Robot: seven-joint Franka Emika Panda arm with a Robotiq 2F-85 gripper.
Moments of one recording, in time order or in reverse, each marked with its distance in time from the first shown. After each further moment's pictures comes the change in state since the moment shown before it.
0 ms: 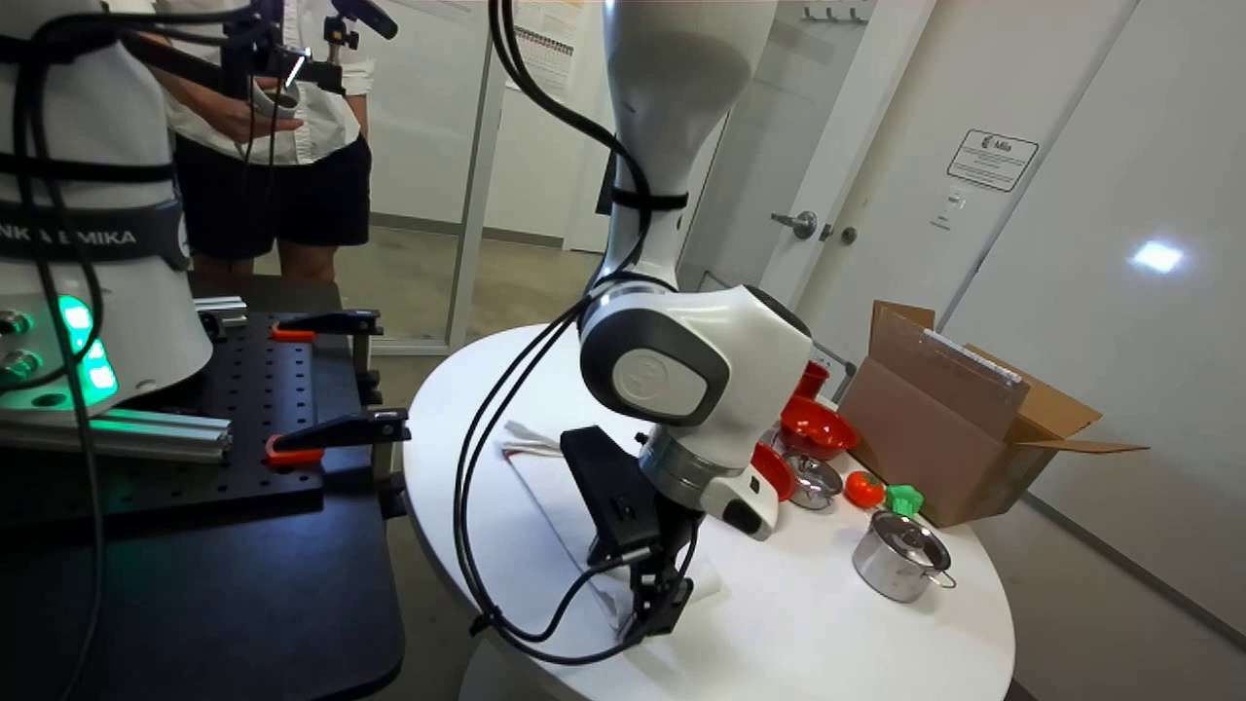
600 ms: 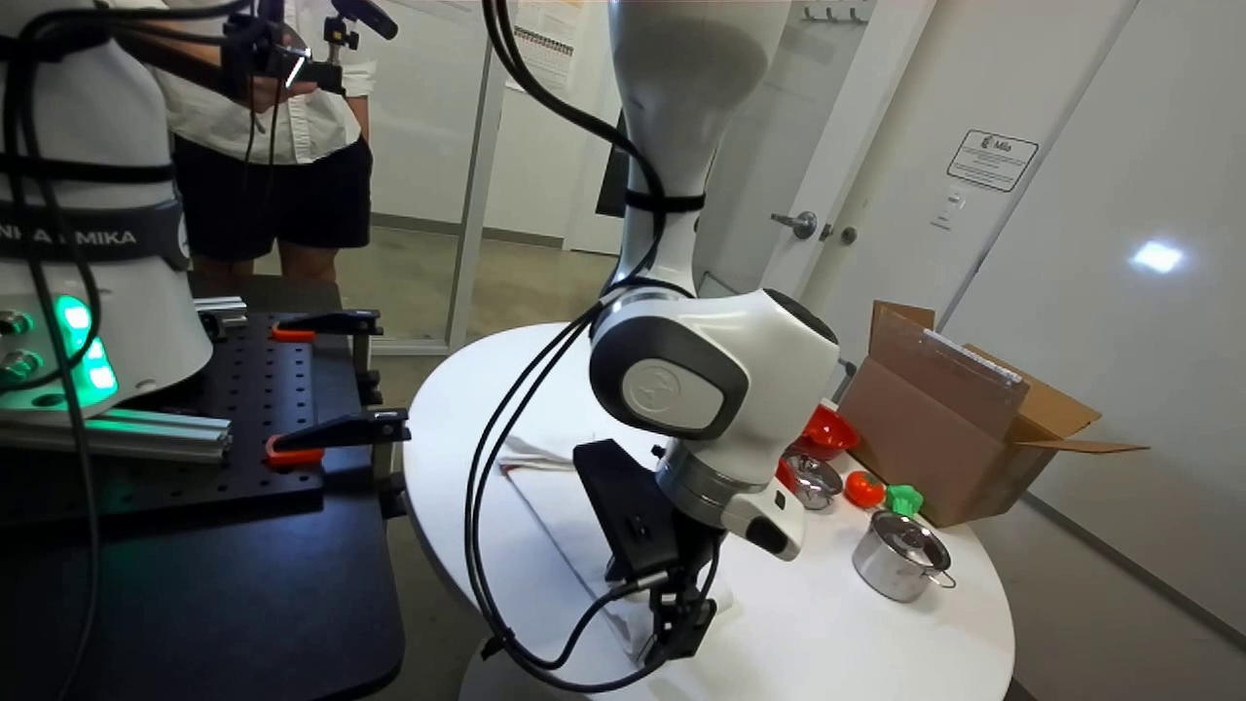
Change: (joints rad) arm -0.063 -0.007 0.012 0.023 -0.004 0.011 -0.022
